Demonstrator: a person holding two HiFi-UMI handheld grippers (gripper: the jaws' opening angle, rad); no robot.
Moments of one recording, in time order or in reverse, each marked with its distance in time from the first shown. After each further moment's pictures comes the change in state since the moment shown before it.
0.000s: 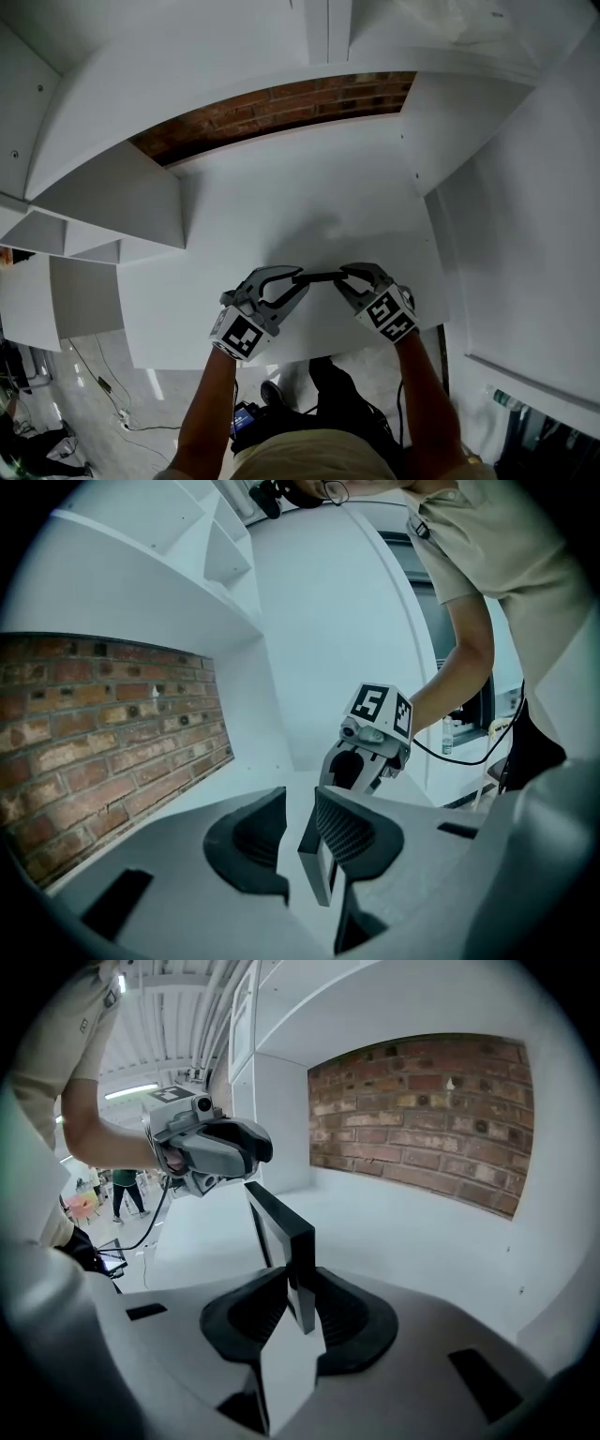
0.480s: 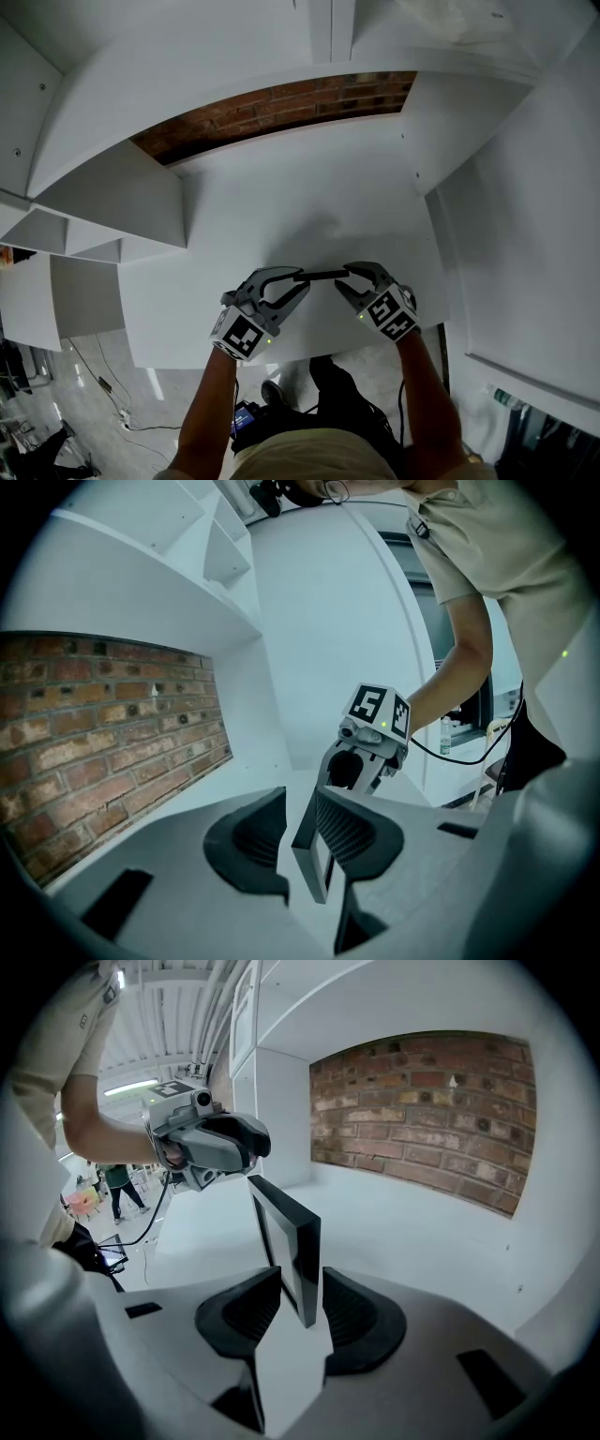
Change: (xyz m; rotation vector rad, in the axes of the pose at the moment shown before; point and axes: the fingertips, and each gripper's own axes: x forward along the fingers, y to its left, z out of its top) left arm -0.003 -0.004 -0.002 -0.005 0.003 -0.008; right arm 0.000 0.002 -0.006 -0.011 0.027 -0.002
